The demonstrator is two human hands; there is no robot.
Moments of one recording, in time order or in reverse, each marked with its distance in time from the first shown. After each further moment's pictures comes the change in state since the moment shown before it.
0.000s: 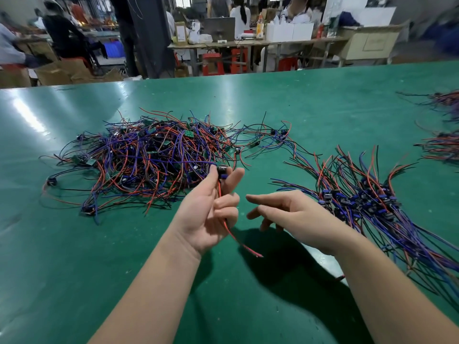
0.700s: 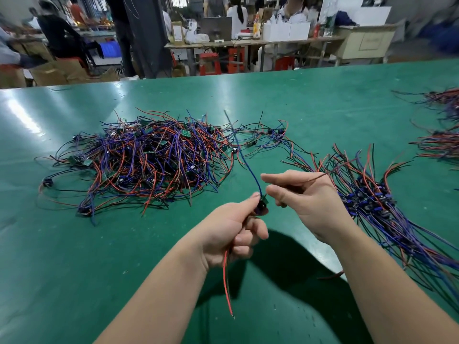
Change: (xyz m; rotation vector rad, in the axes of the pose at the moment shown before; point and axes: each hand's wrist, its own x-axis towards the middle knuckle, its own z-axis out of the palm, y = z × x) left_hand 0.006 -0.029 -0.003 0.600 0.016 -0.242; right_hand 0.005 -0.002 -0.008 0.296 0.321 -0.273
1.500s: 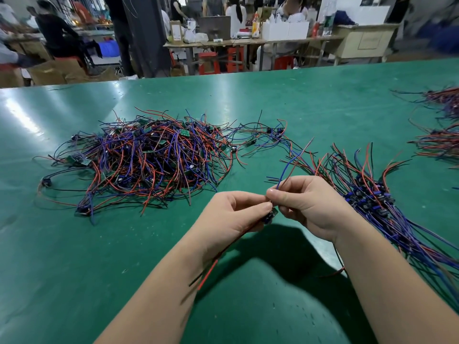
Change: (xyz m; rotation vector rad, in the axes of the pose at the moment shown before) left_hand 0.005 -0.005 -0.004 0.255 0.098 0.412; right_hand 0.003 0.003 -0.009 0.124 -0.018 0.399
